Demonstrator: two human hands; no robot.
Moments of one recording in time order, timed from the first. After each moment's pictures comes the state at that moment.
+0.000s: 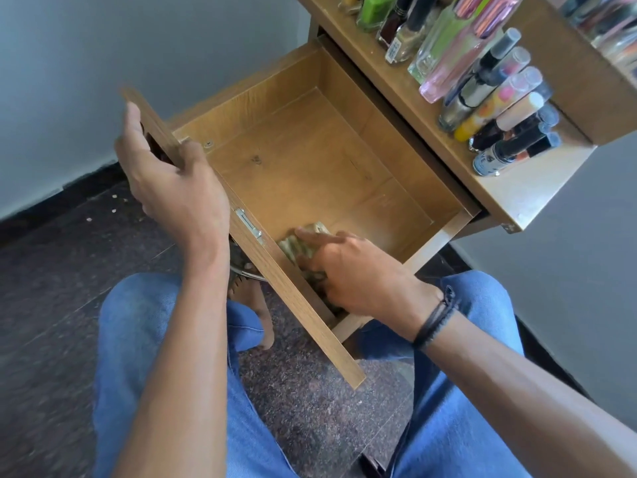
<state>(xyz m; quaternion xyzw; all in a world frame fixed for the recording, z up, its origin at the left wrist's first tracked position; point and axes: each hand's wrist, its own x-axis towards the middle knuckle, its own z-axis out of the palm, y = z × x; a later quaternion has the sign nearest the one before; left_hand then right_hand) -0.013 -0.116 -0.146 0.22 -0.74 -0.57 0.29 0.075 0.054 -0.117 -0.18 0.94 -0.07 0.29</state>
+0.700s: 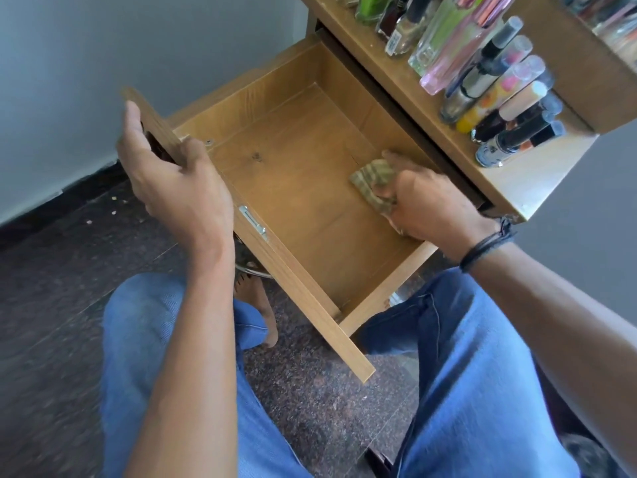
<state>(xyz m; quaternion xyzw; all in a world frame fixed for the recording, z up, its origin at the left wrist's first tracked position) -0.014 -0.118 -0.152 0.21 -0.72 -0.60 0.29 0.027 0.128 -0.113 0.03 0.98 -0.04 0.20</state>
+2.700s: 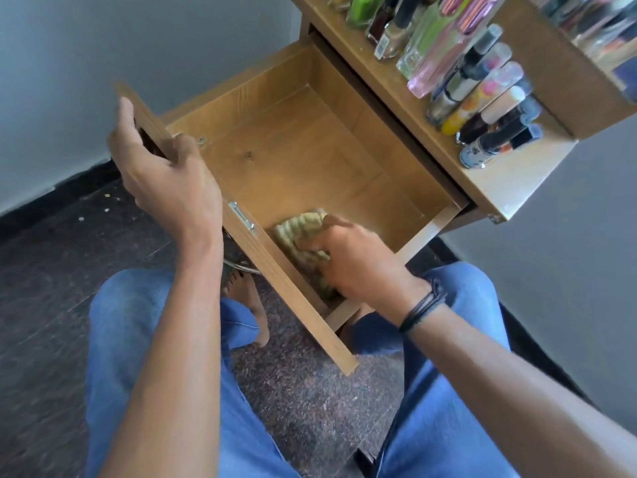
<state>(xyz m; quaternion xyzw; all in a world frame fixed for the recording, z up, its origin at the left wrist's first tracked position) -0.013 -0.117 -0.153 0.21 -0.73 -0.57 0.29 0.079 0.059 -0.127 -0.04 0.96 -0.15 0.23</state>
